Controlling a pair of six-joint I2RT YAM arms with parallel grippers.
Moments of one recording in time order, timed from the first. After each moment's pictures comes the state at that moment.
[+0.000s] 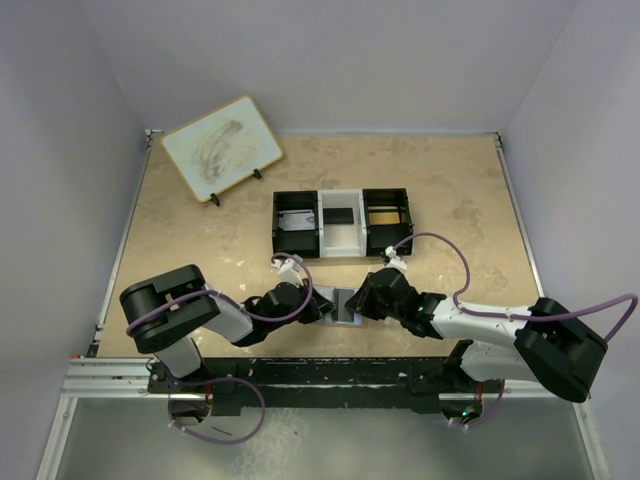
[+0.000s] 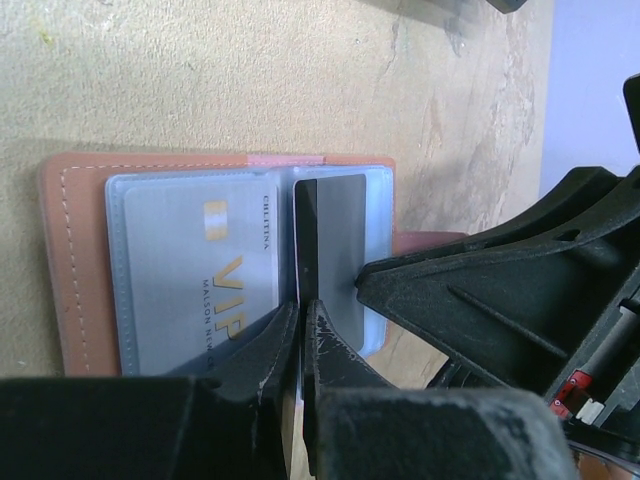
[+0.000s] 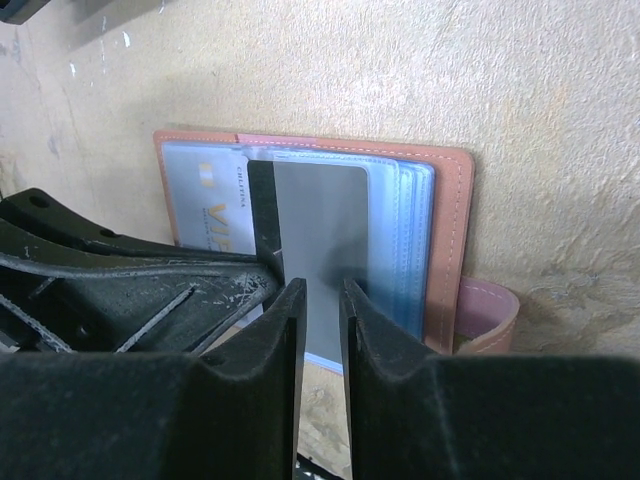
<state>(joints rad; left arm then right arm) -1.03 1.65 0.32 0.86 -0.12 -1.19 0.90 1.21 0.35 0.09 0.14 1.10</state>
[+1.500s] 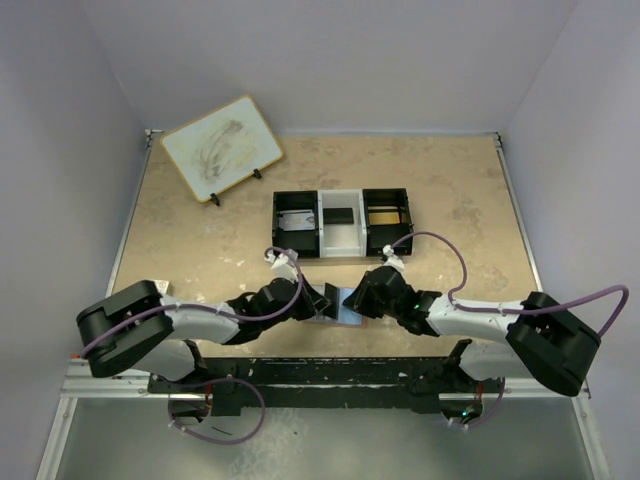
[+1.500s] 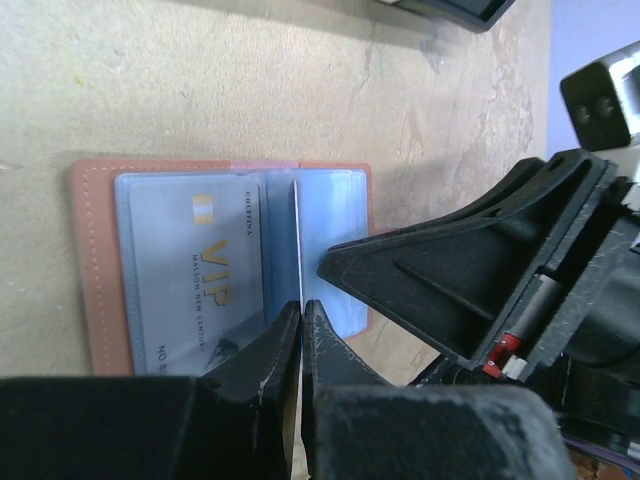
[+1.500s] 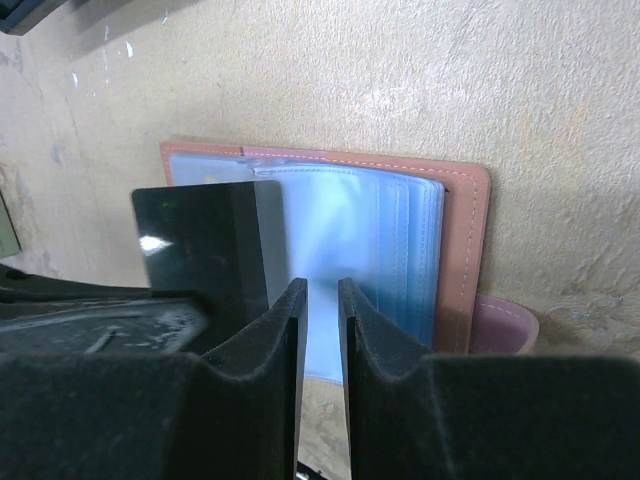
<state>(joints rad) -1.04 1.44 0.35 0.58 -0.17 -1.14 0.90 1.26 0.37 0.11 0.14 1.12</state>
